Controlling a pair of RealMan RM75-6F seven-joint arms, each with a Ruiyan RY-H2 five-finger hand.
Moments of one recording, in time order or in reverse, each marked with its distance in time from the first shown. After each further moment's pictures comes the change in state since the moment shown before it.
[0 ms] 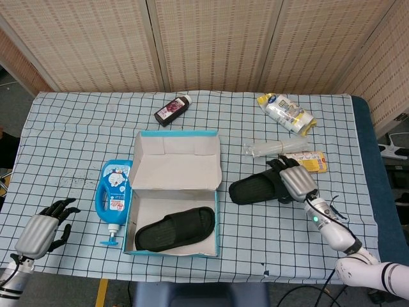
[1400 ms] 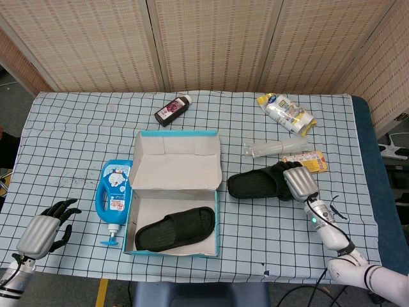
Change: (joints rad) left arm -0.003 -0.001 0.004 -0.003 -0.004 -0.014 0.003; right arm -0.081 -0.210 0.030 0.286 -0.131 0.131 0.080
